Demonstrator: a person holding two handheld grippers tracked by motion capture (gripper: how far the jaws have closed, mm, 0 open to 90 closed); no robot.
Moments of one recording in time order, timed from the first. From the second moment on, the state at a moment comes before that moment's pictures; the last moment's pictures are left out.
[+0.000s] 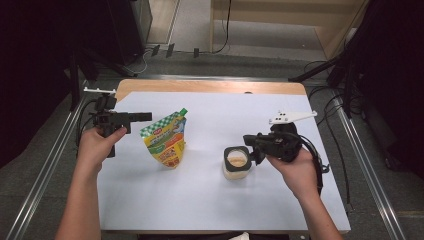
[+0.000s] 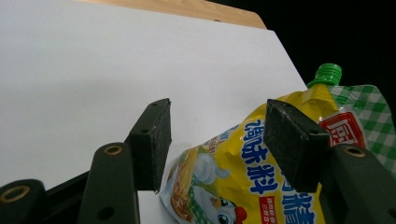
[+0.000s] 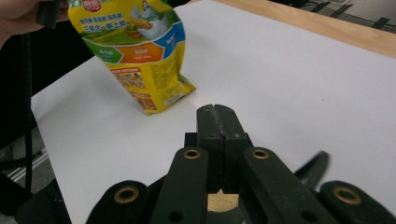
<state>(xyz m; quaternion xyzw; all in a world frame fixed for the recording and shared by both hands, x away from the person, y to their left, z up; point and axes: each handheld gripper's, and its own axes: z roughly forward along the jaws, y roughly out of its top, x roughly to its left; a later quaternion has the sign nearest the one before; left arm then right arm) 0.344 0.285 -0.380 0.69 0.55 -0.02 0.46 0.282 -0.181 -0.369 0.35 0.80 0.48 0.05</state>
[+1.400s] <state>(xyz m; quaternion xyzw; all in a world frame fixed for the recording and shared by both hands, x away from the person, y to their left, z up) 0.346 0.277 -0.387 0.71 0.55 -0.02 0.45 0.309 -0.226 -0.415 0.44 0.78 0.44 0.04</state>
